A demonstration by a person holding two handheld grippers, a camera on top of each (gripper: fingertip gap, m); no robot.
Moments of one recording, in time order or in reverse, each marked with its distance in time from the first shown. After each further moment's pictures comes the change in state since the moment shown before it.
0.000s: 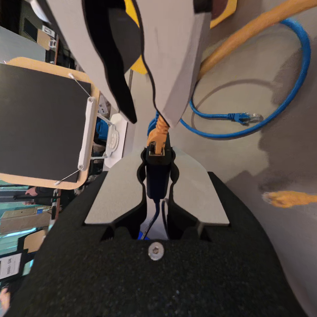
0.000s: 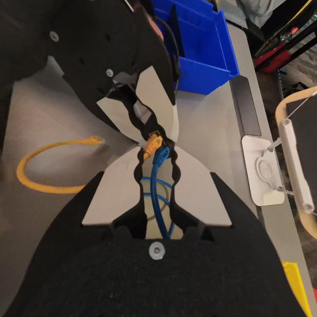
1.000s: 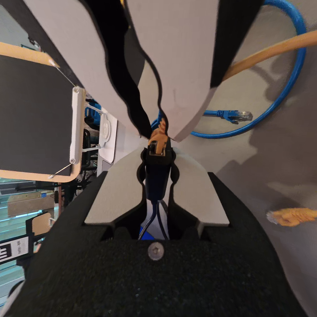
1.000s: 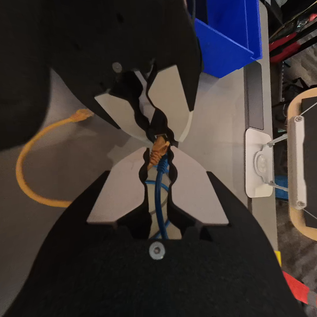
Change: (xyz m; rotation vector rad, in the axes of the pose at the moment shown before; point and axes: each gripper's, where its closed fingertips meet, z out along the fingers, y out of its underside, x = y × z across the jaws) left arm 0.022 -0.005 0.007 -0.127 0.013 0.010; right arm -0.022 0.025 0.011 -0.134 0.014 -0.121
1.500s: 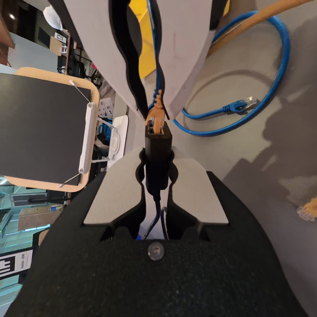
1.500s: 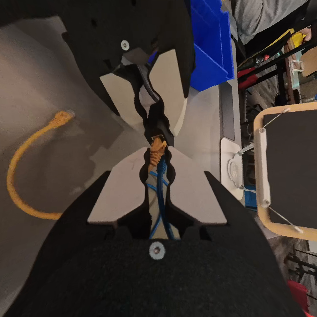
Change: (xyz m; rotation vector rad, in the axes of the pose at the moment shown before) left arm -0.003 -0.003 0.002 0.127 -0.066 0.021; right arm 0.006 0.007 -0.013 0.078 0.116 -0.120
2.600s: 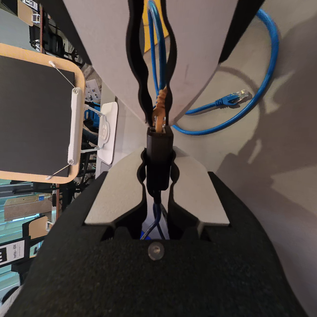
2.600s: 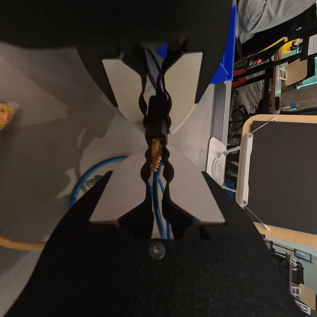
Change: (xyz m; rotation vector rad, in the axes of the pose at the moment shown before) left arm 0.005 0.005 -0.002 -0.104 0.071 -0.031; right arm 0.000 0.004 0.010 -0.084 0.047 -0.149
